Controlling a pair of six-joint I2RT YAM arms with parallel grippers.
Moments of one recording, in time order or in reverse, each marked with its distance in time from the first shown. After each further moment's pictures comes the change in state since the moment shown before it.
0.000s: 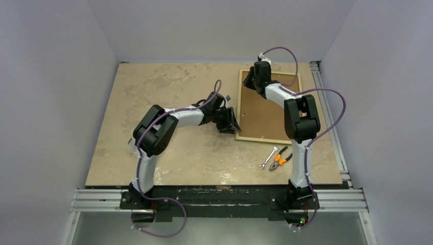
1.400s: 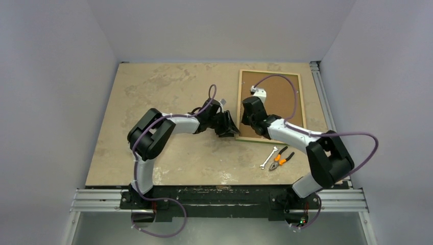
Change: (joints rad) left arm -0.014 -0.078 -0.195 0.222 -0.045 -0.123; right arm 0.333 -0.578 -0.657 -0.090 0.359 0.047
